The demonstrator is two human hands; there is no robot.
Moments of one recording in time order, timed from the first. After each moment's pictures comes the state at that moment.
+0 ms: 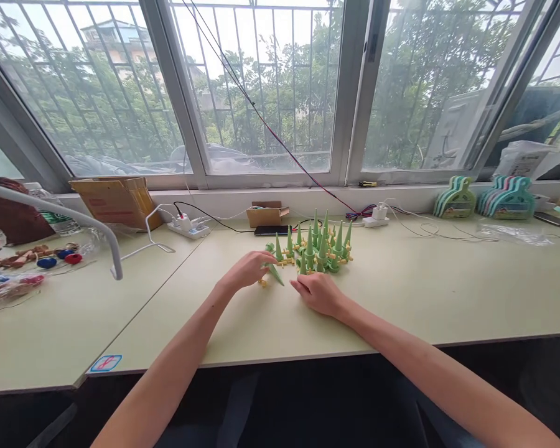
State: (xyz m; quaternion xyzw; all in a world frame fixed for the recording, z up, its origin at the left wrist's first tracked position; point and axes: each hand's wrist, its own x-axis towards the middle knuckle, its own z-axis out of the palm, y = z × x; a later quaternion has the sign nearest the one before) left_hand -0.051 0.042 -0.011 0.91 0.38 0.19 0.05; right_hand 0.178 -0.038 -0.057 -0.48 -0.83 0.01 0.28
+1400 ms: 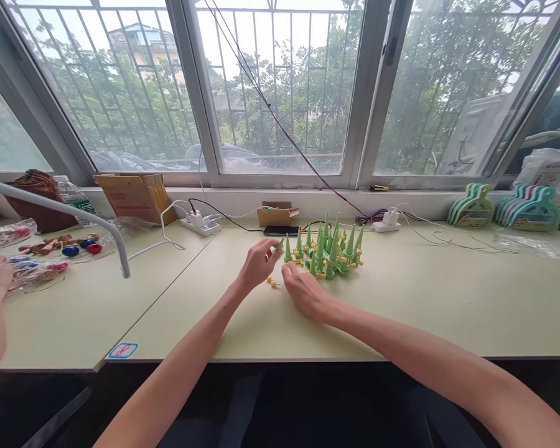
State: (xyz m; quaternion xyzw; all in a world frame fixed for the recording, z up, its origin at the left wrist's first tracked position) left_hand -0.038 0.029 -0.013 0.80 0.38 0.46 0.04; right_hand 0.120 -0.033 -0.033 -0.51 -0.85 -0.10 0.08
